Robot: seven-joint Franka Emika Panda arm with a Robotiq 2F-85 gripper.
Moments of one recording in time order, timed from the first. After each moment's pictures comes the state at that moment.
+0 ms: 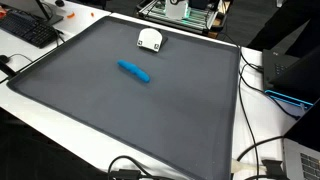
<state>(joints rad) 0.01 -0.27 0.08 -2.01 -0.26 1.60 -0.19</state>
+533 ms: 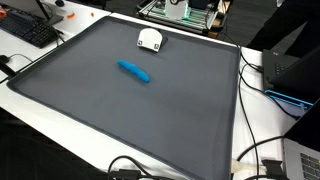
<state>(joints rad) 0.01 -0.27 0.08 -2.05 -0.21 1.60 -0.04</state>
